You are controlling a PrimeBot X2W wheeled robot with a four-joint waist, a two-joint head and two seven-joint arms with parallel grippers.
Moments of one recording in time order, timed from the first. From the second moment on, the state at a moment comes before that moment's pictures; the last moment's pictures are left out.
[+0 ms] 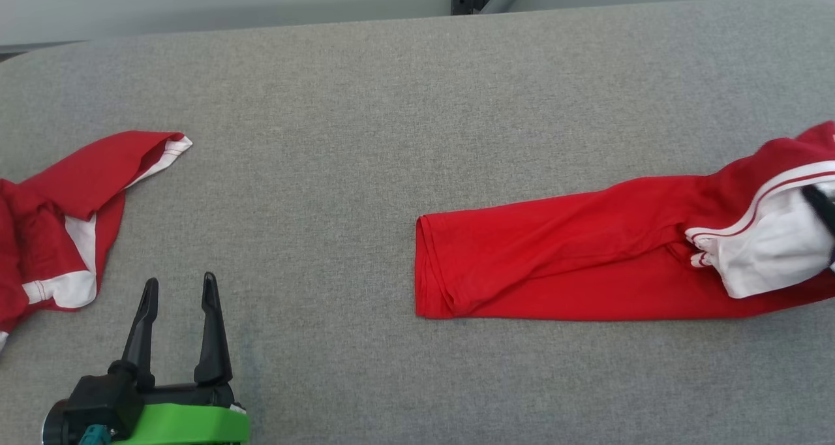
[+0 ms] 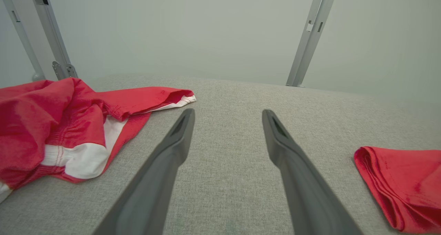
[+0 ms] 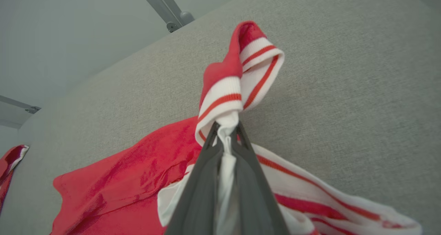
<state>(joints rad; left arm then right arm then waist) 0.06 0.05 0.02 0.00 -0.23 -0.10 -0.26 -0.26 -0.53 -0.17 0.22 0.89 0.13 0.51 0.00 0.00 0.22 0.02</state>
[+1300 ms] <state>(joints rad) 0.06 0.05 -0.07 0.09 -0.24 -0.10 -0.26 -0.40 -0.05 0.37 0.39 0.82 0.13 0.30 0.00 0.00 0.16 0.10</state>
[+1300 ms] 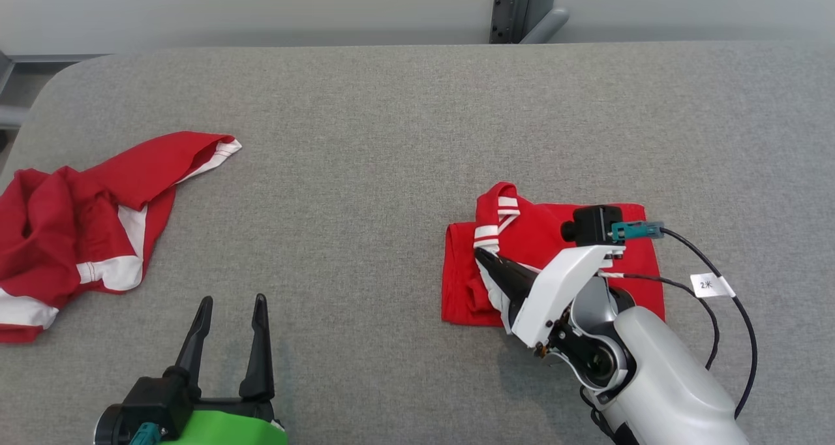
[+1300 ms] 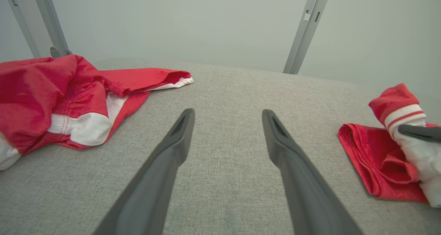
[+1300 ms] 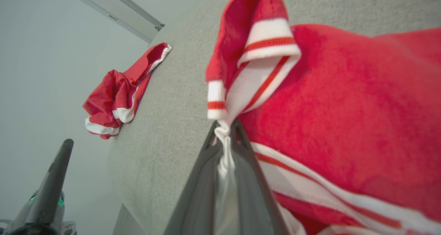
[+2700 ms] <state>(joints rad) 0.12 0.05 -0.05 0.06 -0.24 -0.07 -0.26 -0.06 -0.27 0.09 0.20 0.35 0.13 -0.25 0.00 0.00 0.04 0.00</state>
